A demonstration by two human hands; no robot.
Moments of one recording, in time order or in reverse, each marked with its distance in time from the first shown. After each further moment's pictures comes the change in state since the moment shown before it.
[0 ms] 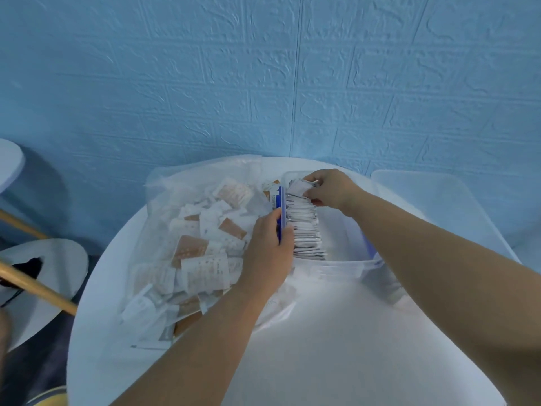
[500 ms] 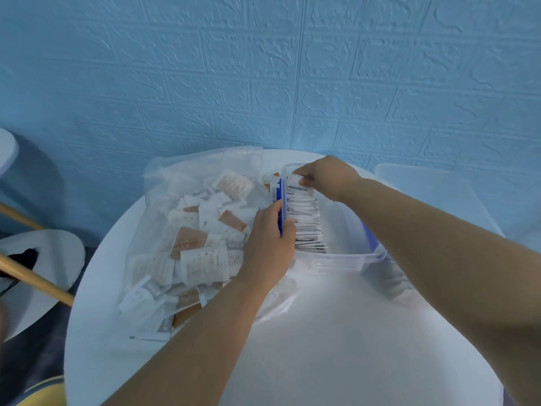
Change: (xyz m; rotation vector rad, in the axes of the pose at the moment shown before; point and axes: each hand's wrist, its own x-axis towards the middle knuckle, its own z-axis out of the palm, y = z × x) left_hand 0.003 -0.003 0.001 0.029 0.003 -0.007; right_hand 0.000 -0.014 -0.008 -0.779 -0.056 -0.302
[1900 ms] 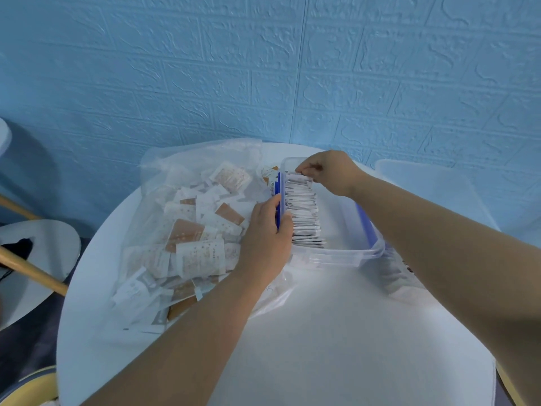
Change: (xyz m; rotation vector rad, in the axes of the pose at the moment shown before) left_hand 0.001 -0.009 0.003 -0.040 0.006 0.029; right_hand 0.001 0.011 0.007 0.302 0.124 -0.012
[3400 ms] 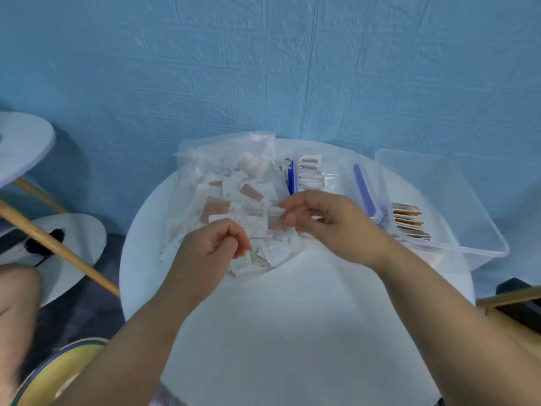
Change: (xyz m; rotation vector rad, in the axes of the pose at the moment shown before) left_hand -0.110 0.018 -0.119 -0.047 -0.031 0.000; right_hand -0.165 -0.105 0.001 0.530 -0.073 -0.153
